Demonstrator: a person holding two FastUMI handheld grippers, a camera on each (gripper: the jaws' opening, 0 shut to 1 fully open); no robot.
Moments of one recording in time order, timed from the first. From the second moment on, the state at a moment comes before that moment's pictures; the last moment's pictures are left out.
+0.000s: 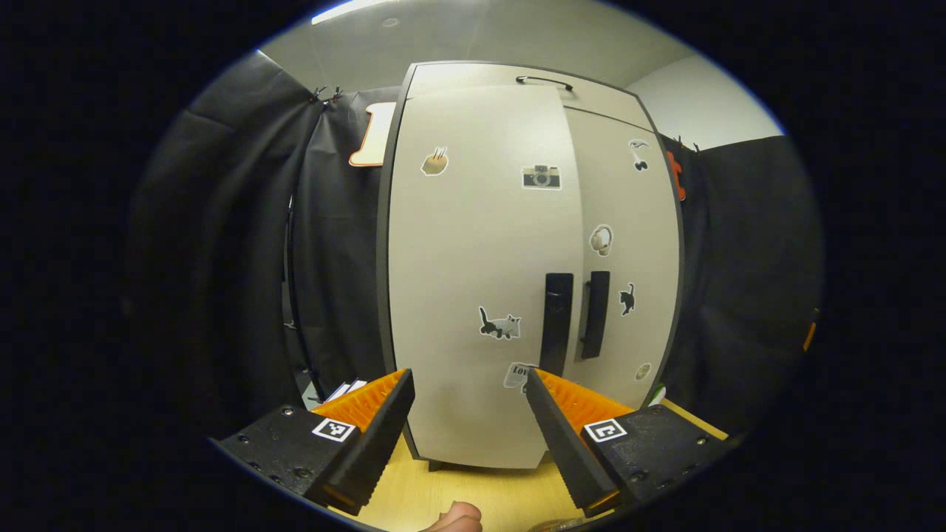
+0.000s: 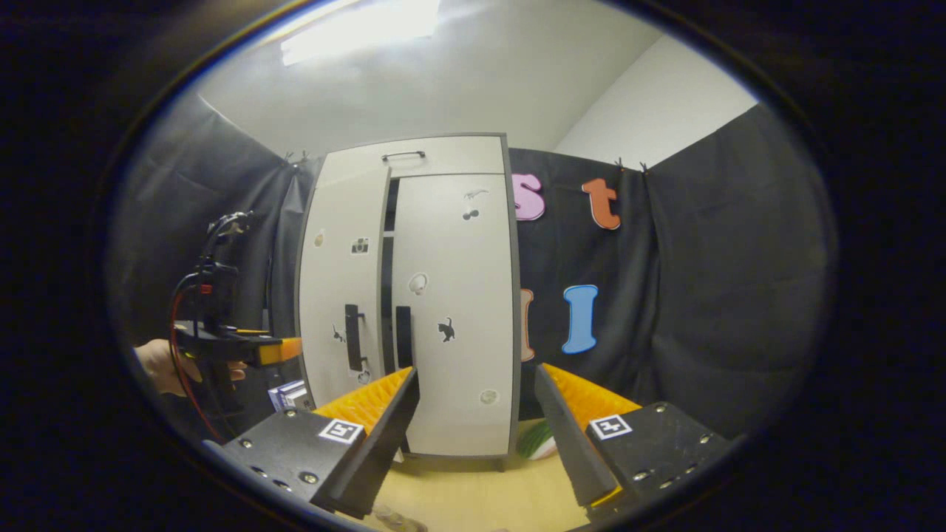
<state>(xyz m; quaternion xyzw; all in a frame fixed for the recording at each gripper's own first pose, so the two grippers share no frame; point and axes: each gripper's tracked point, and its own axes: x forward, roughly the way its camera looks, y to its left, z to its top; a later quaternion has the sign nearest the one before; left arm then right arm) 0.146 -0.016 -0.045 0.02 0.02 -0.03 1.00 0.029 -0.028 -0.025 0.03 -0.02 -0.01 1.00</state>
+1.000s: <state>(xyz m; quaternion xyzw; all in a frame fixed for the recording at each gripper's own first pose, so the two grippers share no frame) -0.012 -0.056 -0.058 0.03 0.02 -0.08 1.00 -0.050 -0.020 -0.033 0.01 0.01 0.00 1.00</state>
